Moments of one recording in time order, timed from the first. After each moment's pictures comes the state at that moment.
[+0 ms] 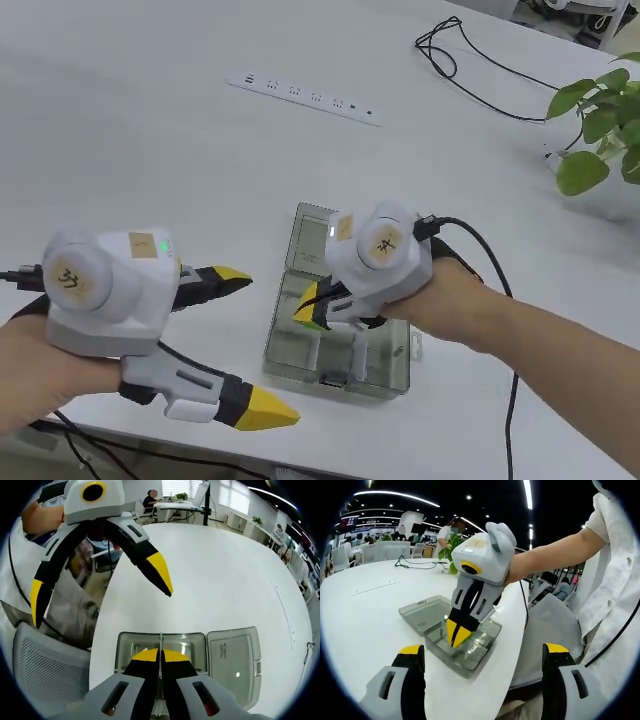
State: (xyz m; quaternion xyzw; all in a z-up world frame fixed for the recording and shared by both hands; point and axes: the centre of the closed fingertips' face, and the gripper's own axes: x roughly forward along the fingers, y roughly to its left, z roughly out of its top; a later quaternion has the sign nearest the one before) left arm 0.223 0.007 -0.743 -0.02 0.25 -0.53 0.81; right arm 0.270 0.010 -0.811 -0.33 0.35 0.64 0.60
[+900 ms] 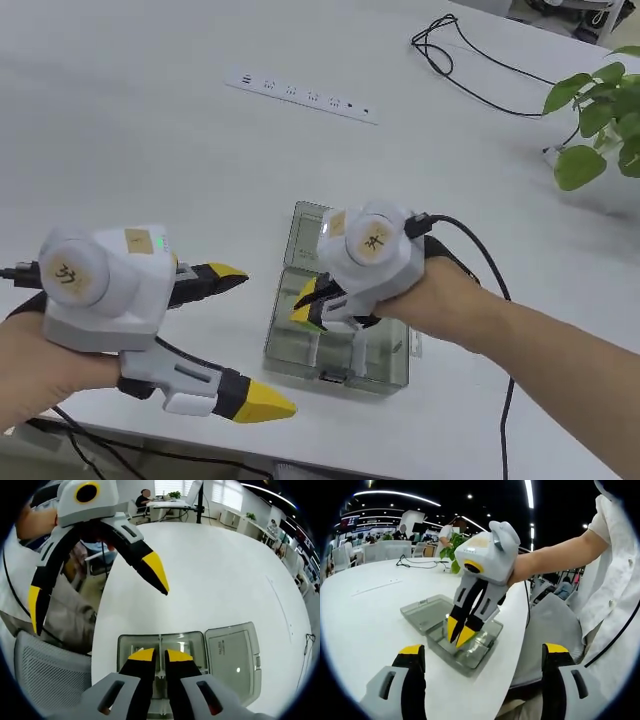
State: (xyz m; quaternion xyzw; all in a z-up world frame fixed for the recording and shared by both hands) left arm 0.223 0.009 -0.742 -0.02 0.25 -0.53 0.81; right arm 0.274 0.007 -0.800 -0.31 0.35 0.62 0.63
